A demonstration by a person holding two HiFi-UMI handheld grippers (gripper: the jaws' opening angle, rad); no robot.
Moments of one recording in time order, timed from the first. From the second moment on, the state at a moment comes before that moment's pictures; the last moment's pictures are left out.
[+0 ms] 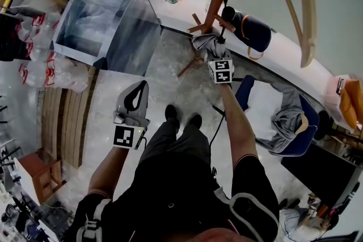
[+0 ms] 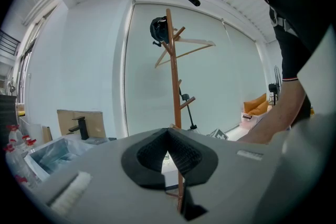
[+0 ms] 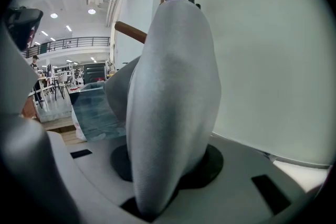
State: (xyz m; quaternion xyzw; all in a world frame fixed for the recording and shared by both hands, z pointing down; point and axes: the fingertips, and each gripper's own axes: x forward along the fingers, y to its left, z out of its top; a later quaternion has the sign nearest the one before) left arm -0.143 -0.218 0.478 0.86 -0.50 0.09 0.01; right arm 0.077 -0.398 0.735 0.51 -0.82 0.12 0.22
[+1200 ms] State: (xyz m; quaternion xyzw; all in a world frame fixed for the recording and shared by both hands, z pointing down) left arm -0.156 -0.226 0.489 0.86 -0.50 0.09 0.01; right arm 0.083 -0.418 0.744 0.57 -0.80 0.09 0.19
